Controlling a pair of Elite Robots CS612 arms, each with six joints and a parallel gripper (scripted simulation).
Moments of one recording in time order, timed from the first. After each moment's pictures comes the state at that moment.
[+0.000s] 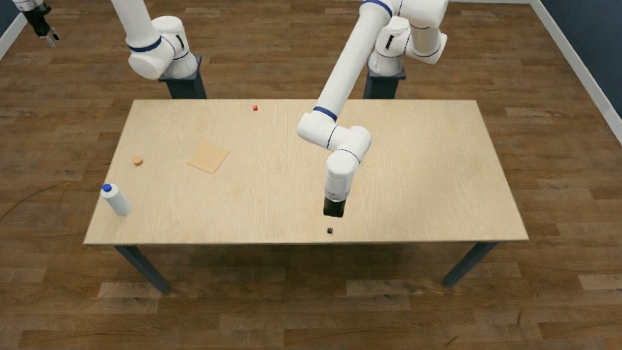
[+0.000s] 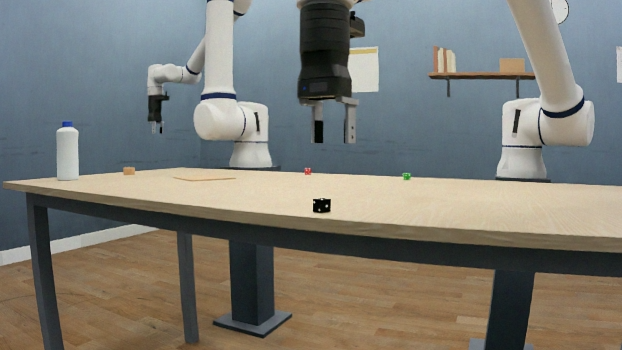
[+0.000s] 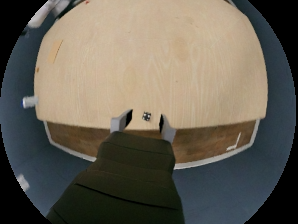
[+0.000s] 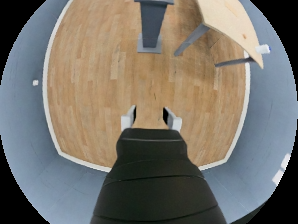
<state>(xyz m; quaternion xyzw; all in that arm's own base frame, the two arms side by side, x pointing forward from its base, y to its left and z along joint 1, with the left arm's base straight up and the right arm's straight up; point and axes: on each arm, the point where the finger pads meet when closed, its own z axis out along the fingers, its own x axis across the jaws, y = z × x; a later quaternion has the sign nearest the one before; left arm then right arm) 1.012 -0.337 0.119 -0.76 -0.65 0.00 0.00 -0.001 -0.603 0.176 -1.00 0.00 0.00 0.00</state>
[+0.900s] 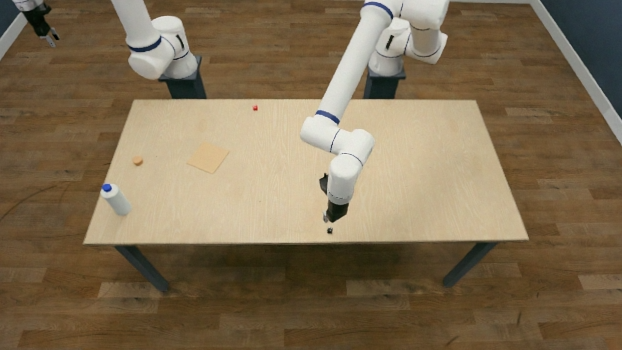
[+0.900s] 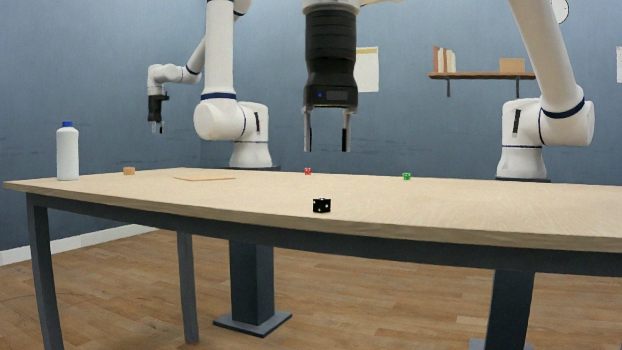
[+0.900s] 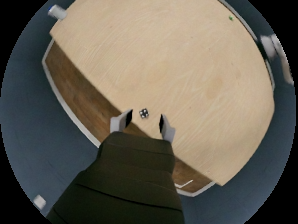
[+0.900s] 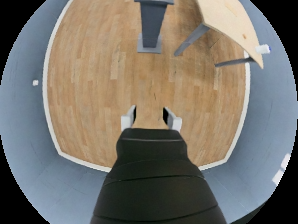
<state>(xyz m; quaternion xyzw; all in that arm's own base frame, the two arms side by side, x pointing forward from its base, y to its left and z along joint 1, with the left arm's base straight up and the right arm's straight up) 1.020 -0.343 0.106 -0.46 -0.89 0.00 0.00 -0.001 -0.603 0.176 -1.00 0.00 0.00 0.00</state>
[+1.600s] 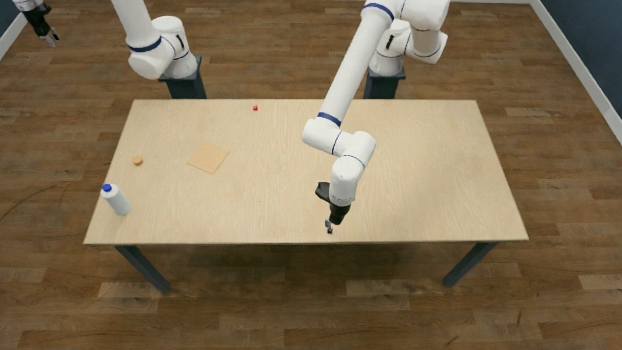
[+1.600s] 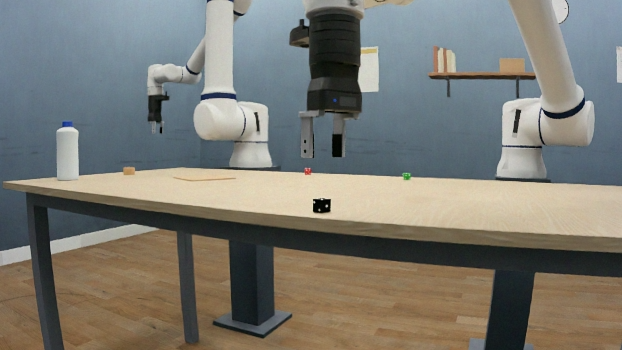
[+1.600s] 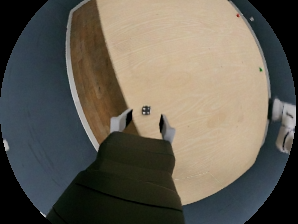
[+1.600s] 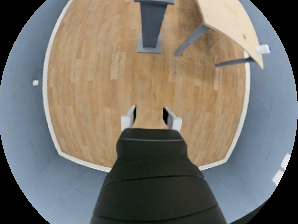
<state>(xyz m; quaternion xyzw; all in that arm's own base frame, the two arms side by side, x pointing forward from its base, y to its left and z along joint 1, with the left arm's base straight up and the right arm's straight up) 1.031 -0.344 0.098 -0.24 -0.97 0.00 0.00 -0.001 -0.603 0.176 -1.00 0.00 0.00 0.00</state>
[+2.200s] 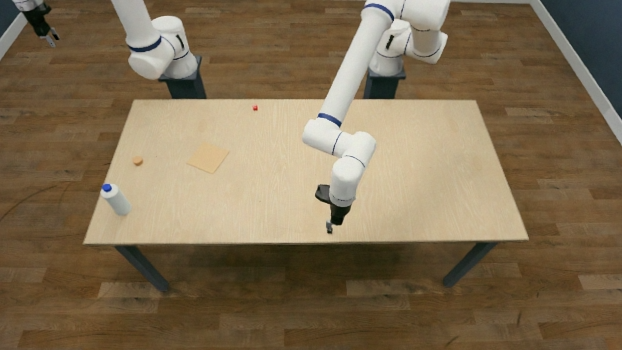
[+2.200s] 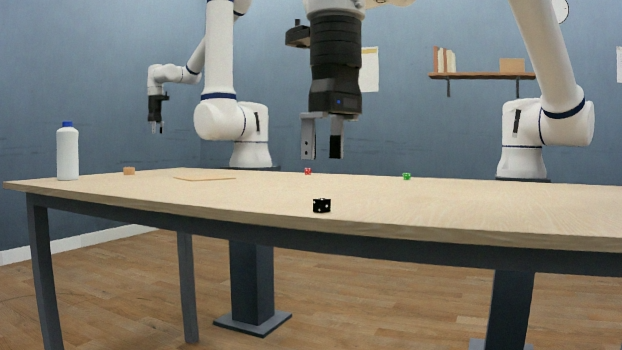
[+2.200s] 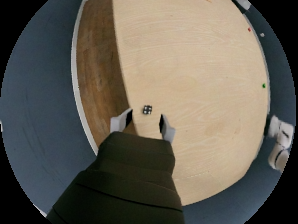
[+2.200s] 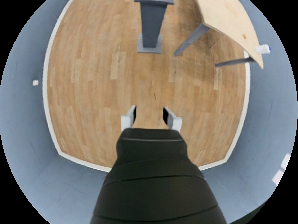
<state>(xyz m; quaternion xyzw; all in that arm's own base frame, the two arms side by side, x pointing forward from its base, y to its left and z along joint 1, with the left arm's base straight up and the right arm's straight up) 1.034 -0.343 0.096 -0.18 -0.98 0.00 0.00 -0.001 -0.603 0.176 -1.00 0.00 0.00 0.00</state>
